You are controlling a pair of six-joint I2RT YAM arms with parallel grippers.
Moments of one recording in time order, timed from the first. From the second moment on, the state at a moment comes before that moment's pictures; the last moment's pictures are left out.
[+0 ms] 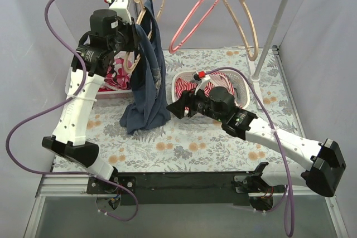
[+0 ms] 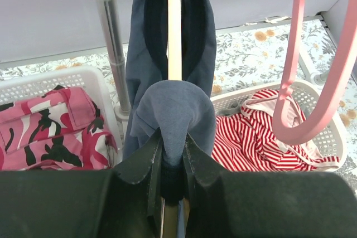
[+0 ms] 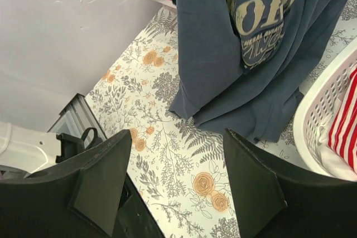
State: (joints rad) left arm -0.34 1.55 2.04 -0.81 -0.04 -0.16; right arm 0.93 1.21 0.92 0.12 -0.09 0.52
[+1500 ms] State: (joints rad) left arm -0.34 1.83 2.34 -0.77 -0.08 -0.09; right arm 0.97 1.16 0.91 0.01 -0.06 0.50
